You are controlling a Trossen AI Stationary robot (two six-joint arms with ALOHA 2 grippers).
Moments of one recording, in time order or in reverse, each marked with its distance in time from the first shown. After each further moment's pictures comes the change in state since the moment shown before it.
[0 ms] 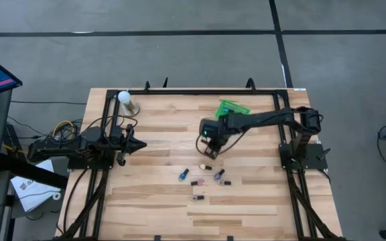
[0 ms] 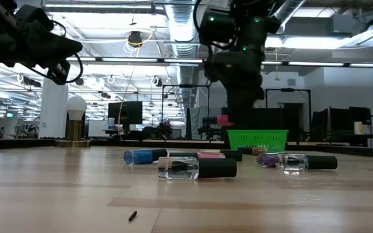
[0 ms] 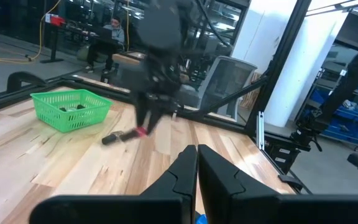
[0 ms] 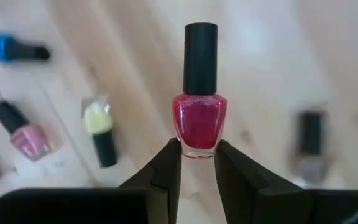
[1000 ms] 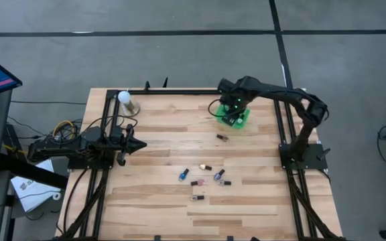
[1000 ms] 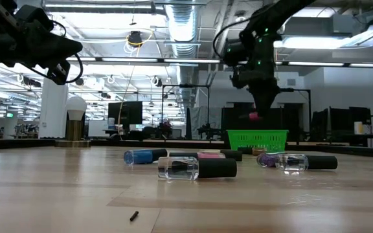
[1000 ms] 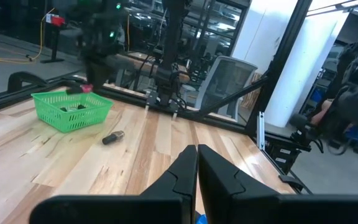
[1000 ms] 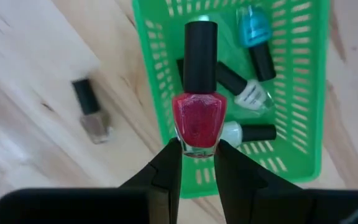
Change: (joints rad) left arm 0.000 0.000 -0.001 0.000 -0.002 0.000; right arm -0.456 -0.040 0.073 -0.320 0.056 -0.348
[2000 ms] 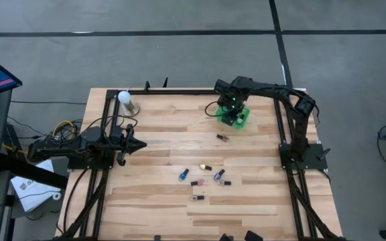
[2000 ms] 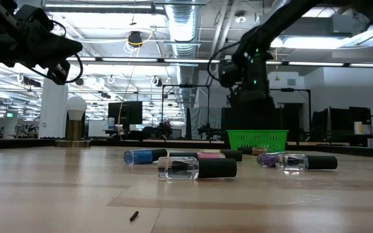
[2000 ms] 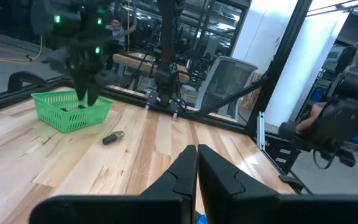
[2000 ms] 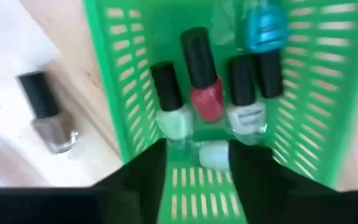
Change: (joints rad) left arm 0.000 0.000 0.000 0.000 0.000 0.000; right arm -0.050 0.145 0.034 0.006 -0.006 -0.137
